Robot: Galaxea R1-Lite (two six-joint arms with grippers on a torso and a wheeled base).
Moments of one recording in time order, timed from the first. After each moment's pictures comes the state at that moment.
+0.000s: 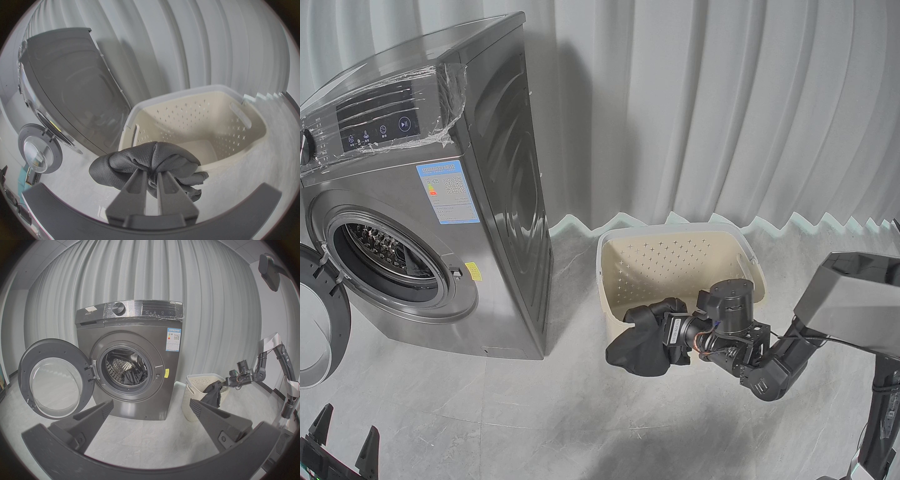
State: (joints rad) left arm 0.00 0.02 -0.02 0.00 0.01 -0.04; right arm 0.57 2.22 -0.79 -1.07 -0.19 0.36
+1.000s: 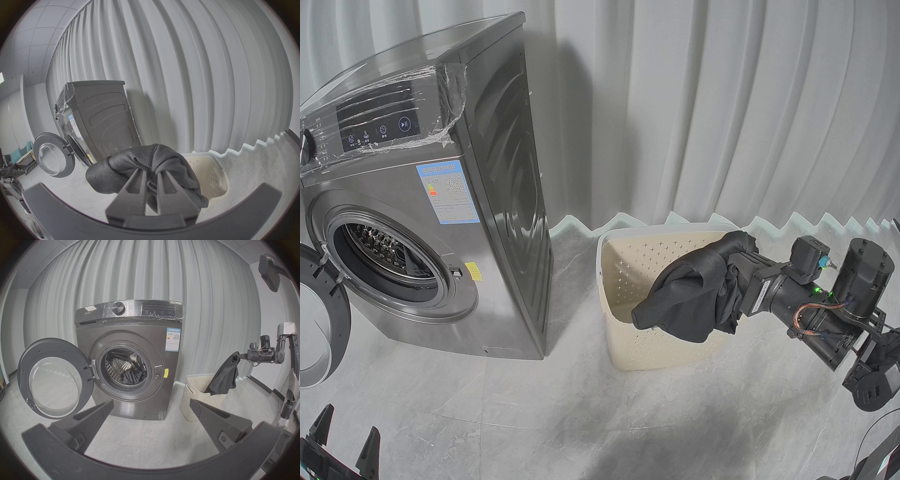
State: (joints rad) left arm 0.00 0.02 -0.02 0.00 0.01 -0.05; right arm 0.59 1.64 -0.47 -1.21 -0.20 0.10
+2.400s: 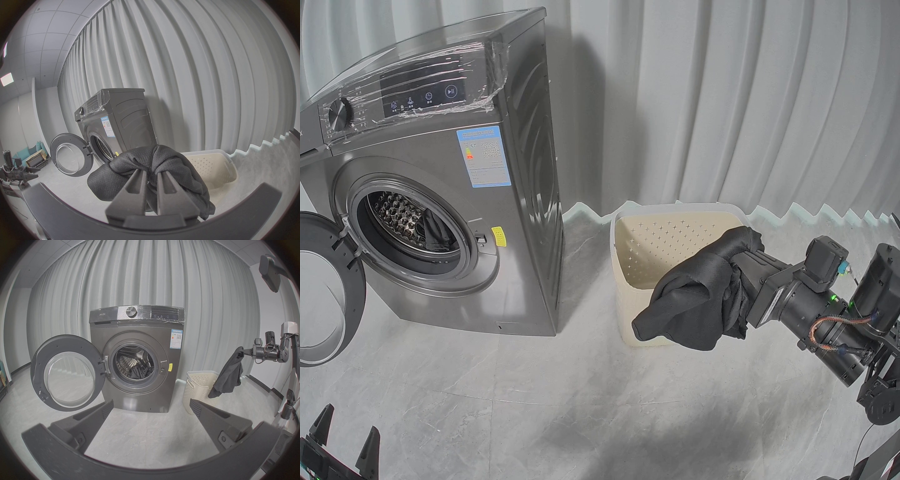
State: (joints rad) left arm 0.00 0.02 -0.02 0.00 0.00 -0.05; right arm 0.69 1.55 -0.43 -1.22 -0.22 0.09
